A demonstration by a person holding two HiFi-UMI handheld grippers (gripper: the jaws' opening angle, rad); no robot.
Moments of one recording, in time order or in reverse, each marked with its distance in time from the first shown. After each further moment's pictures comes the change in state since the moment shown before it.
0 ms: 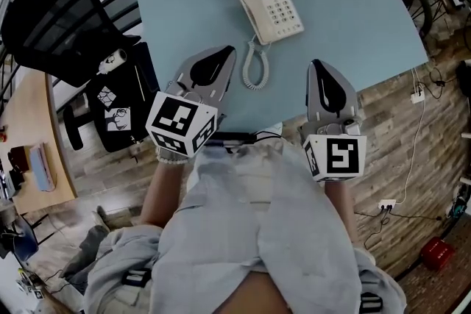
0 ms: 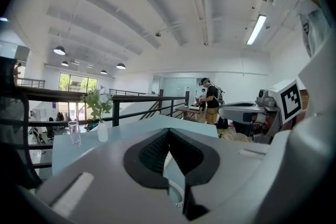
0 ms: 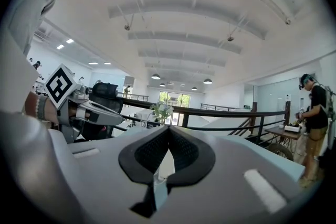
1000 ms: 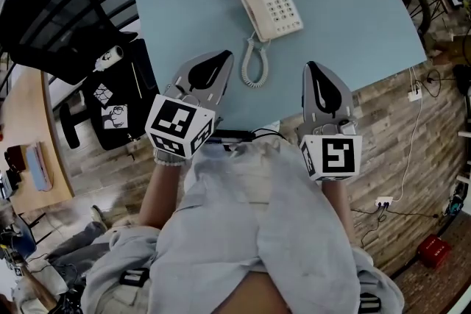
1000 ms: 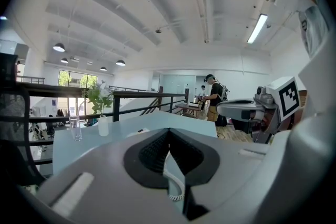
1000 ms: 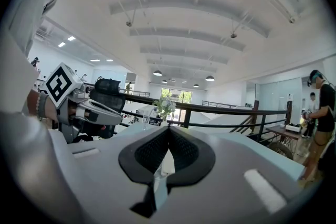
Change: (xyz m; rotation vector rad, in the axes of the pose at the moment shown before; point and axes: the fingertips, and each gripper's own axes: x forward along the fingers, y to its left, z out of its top) left arm -0.007 0.002 -0.020 -0.013 0.032 -0.008; right arm 0.001 0.011 -0.013 -0.007 0.035 0.013
